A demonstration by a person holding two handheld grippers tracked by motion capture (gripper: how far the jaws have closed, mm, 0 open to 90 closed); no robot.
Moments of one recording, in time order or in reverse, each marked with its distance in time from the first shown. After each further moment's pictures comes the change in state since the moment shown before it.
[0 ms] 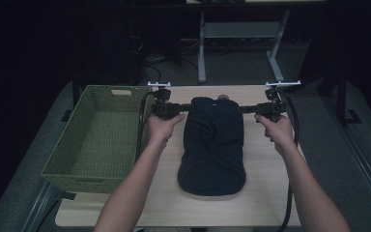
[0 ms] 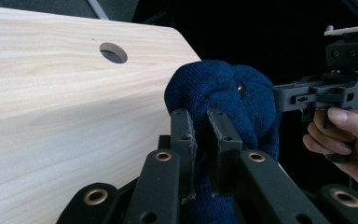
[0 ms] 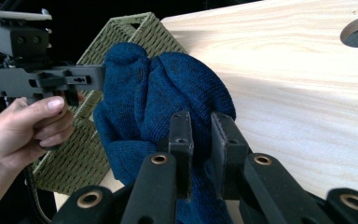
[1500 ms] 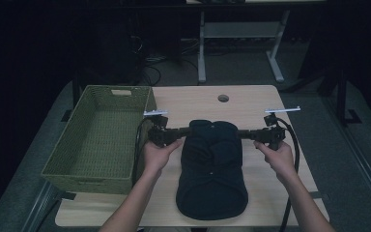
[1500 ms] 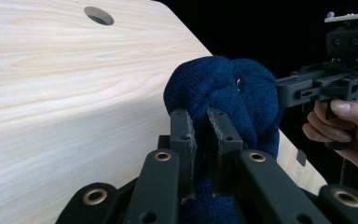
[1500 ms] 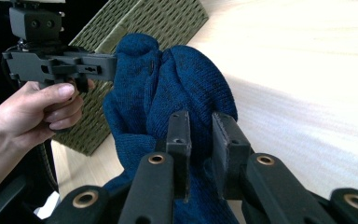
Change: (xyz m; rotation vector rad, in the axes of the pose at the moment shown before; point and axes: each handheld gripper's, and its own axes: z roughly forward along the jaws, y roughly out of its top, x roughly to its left) left arm -0.009 -0.074 -0.018 -0.008 -0.028 0.078; right arm 0.016 -0.073 -0.001 0.006 0.027 -0.100
